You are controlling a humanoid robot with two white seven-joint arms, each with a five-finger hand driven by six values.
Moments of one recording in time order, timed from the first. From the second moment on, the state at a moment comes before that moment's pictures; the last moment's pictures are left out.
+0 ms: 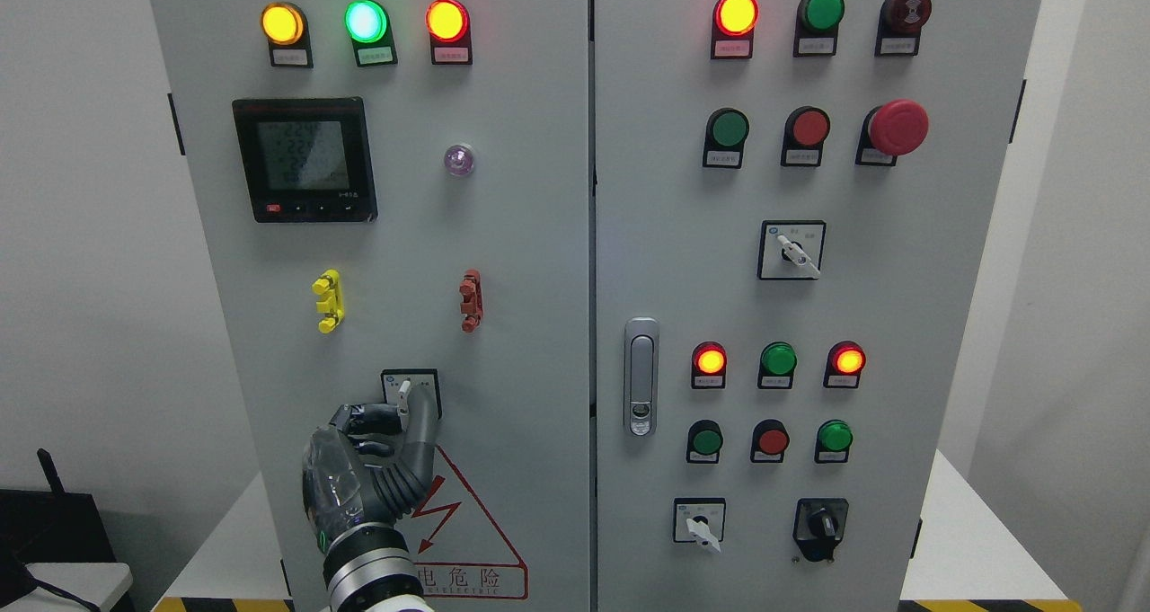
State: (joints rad) left arm -0.52 -0.12 -0.22 -1.83 -0.24 0.70 0.63; right arm 0.08 0.12 0.06 -0.13 0.00 0.09 0.12
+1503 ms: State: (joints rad) left arm -0.52 -0.11 -0.22 -1.82 -0.24 0.70 0.63; right arm 0.08 0.12 0.06 -0.14 0.00 0.09 0.12
